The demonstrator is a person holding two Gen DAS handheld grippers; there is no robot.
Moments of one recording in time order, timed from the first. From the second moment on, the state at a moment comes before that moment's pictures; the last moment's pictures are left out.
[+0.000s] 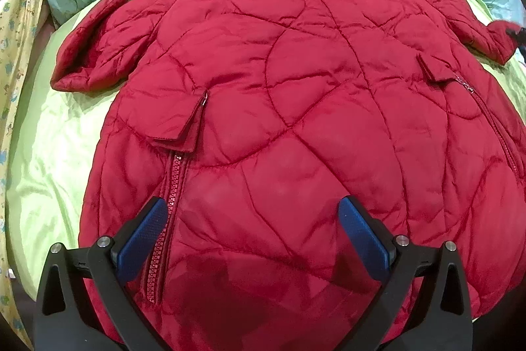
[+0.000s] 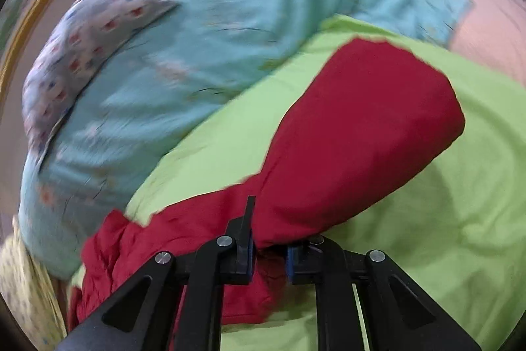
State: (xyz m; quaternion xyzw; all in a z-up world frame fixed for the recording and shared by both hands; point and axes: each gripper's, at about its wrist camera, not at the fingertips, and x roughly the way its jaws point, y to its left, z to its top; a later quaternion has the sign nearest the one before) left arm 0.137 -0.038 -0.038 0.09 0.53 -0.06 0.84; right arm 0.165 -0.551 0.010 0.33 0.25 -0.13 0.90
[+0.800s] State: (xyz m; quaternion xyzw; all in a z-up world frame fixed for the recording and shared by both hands) left arm 0.151 0.024 -0.026 -0.03 0.50 -0.09 0.86; right arm 0.279 -0.217 0.016 0.17 0.37 0.17 0.90
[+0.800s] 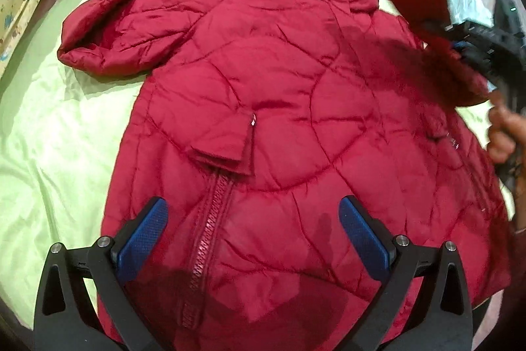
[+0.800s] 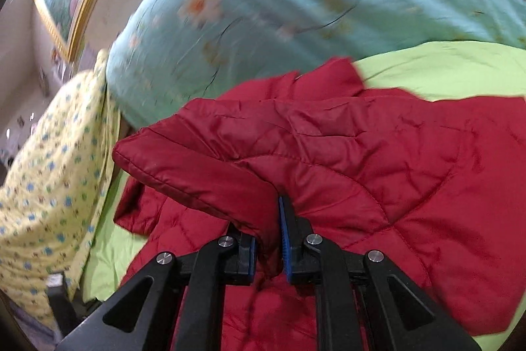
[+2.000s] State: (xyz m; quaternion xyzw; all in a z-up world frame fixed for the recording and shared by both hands) left arm 0.344 0.045 -0.029 -0.25 0.52 -0.24 0.78; right arm 0.269 -0.132 -0.019 0.05 0.40 0.23 0.88
